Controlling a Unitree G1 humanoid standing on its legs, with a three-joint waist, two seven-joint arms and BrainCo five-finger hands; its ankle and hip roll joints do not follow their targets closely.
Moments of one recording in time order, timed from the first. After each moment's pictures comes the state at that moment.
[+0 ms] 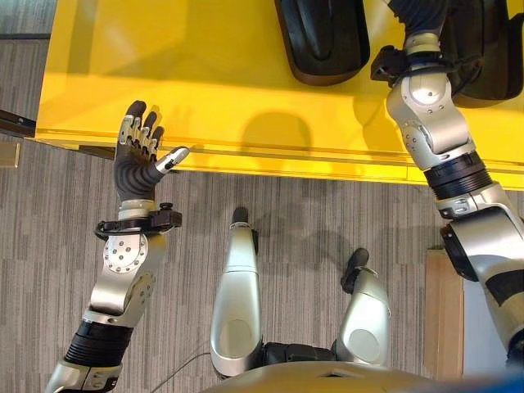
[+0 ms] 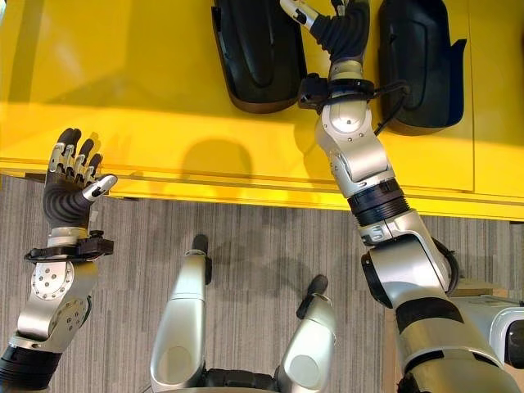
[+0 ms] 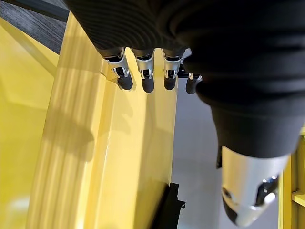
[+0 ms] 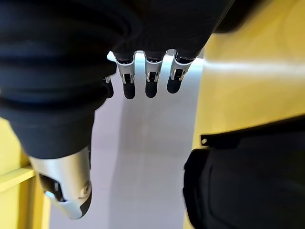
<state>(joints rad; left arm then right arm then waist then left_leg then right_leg) -0.01 0.60 -0.02 -0.23 -0.58 -0.27 0.30 -1.12 -0.48 0.33 0.42 0.49 -0.12 -0.48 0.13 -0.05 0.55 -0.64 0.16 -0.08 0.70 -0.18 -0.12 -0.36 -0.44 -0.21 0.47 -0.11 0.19</state>
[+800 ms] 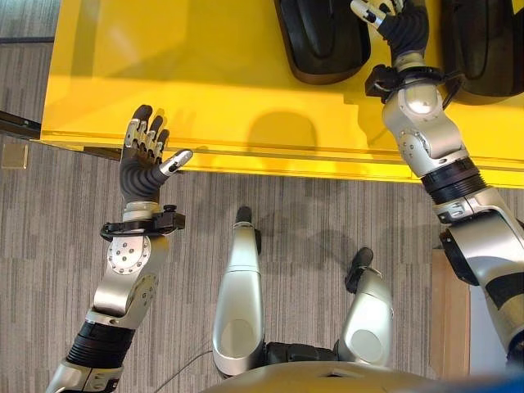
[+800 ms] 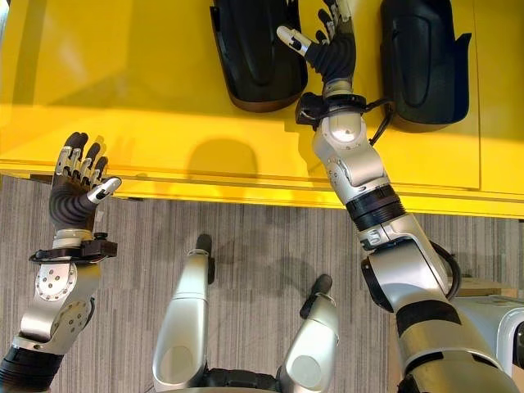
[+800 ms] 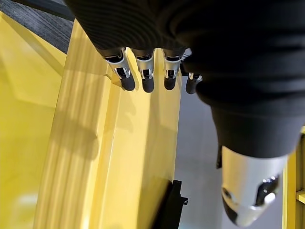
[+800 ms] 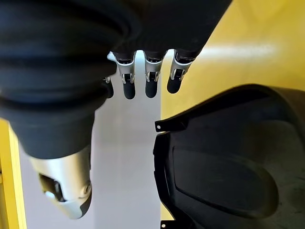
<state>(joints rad) -0.01 0.60 -0.04 -0.23 -0.60 -0.27 0.30 -1.09 -0.48 0.37 0.46 0.64 -0.11 -0.40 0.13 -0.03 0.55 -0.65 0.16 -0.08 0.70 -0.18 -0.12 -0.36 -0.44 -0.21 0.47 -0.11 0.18</state>
